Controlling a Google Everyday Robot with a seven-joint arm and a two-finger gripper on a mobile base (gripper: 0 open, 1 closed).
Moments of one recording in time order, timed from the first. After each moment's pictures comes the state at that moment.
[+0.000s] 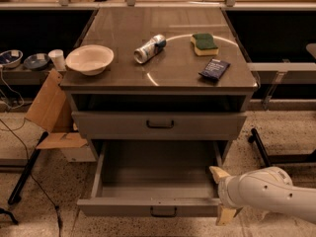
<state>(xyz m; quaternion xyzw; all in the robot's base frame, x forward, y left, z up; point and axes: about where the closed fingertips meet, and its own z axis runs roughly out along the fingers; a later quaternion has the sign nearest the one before) 0.443 -0.211 0.471 -0.70 0.68 -0.02 0.20</state>
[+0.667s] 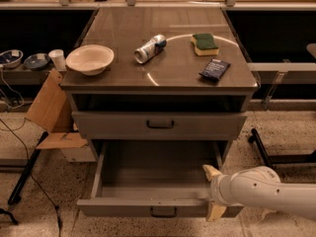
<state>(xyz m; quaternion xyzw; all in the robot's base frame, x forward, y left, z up) 0.461 -0.188 0.451 -0.69 0.69 -0.01 0.23</state>
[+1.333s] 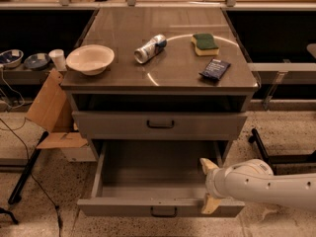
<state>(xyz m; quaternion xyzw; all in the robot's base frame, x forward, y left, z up) 0.484 -0.176 0.460 -0.68 0.70 -0.02 0.24</state>
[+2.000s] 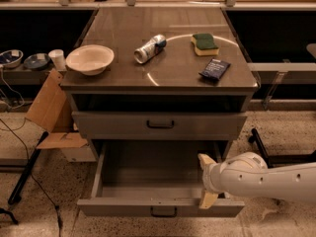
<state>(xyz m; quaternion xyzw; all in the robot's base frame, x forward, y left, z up) 0.500 -0.167 0.470 -0.68 0.70 -0.04 0.23</state>
